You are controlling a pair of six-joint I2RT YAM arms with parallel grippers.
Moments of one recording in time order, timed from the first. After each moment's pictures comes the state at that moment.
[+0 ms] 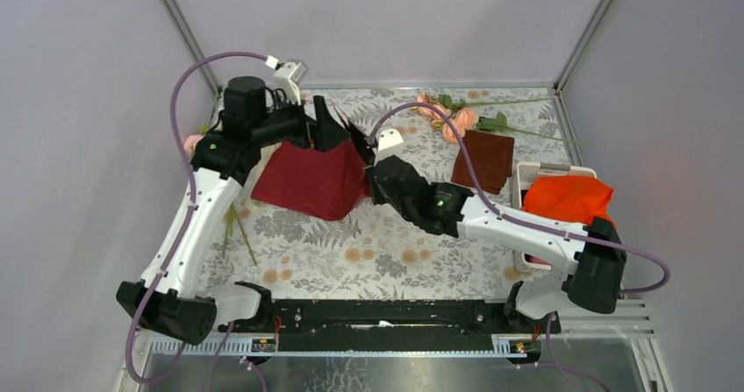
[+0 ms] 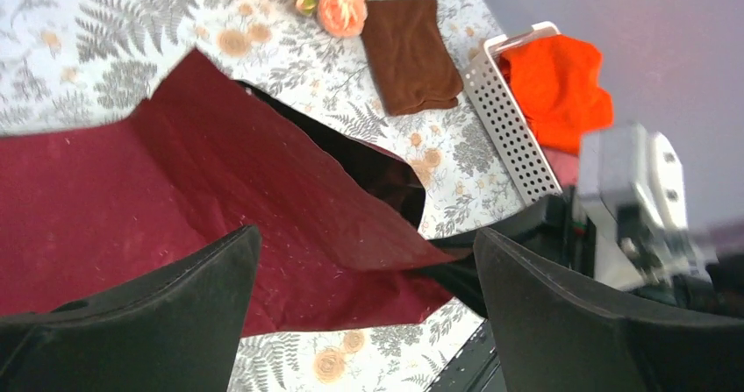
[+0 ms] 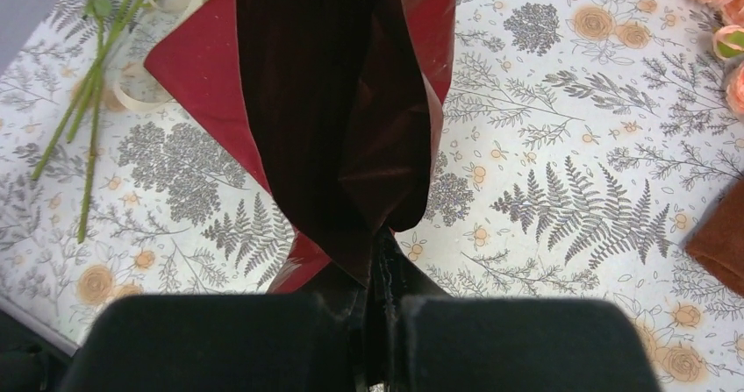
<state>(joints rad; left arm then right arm) -0.23 1.22 1.43 -0.59 0.58 -0.24 1.06 1.42 1.19 -0.27 0.48 0.38</state>
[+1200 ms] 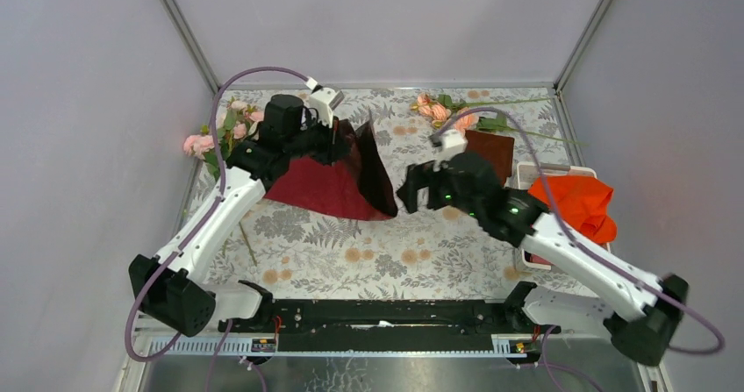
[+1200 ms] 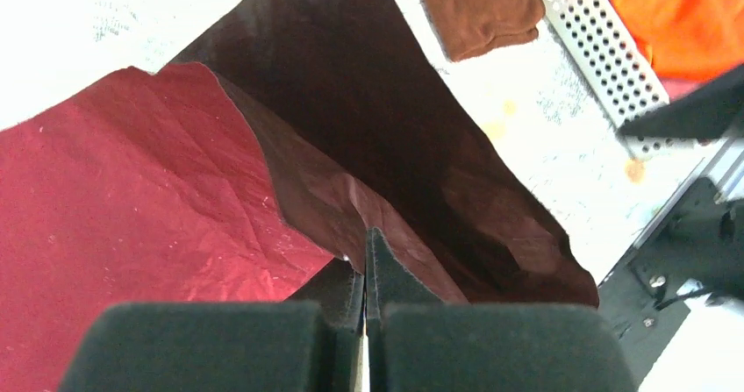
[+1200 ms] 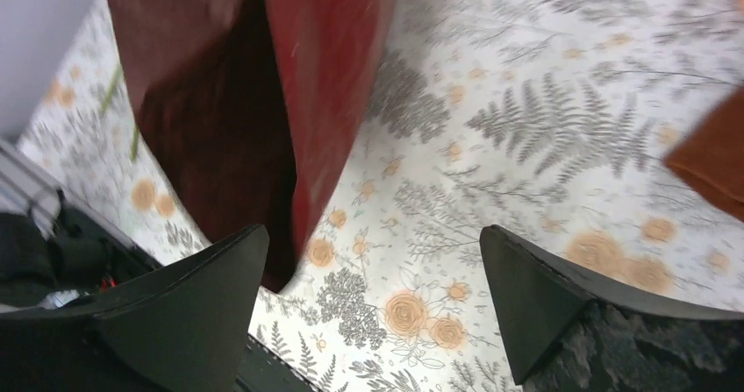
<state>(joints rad) -0.39 1.30 1.26 -0.49 0.39 -0.13 0.89 1.13 1.01 -0.43 0.14 0.39</state>
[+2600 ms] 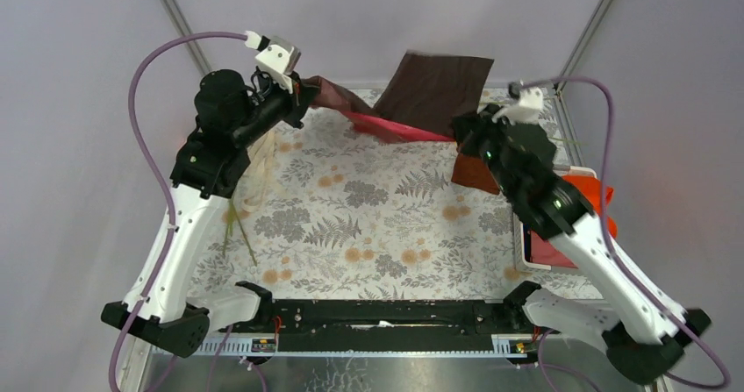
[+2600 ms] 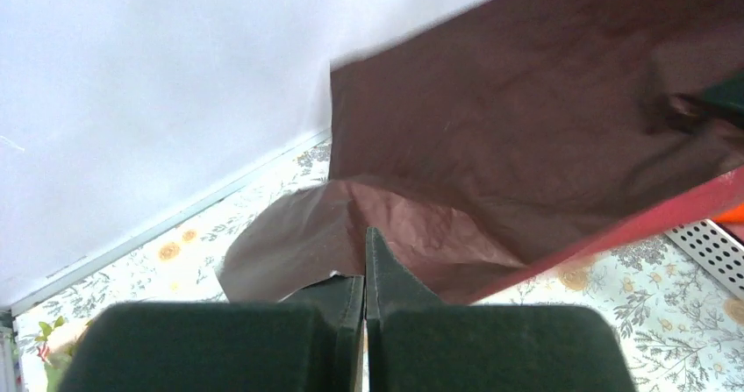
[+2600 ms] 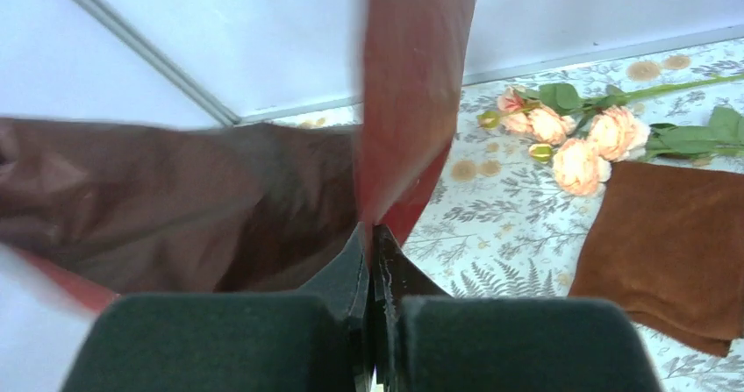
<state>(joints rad) -0.35 1.19 1.56 -0.46 0.26 0.08 0.63 1.08 1.25 -0.34 0.36 0.48</state>
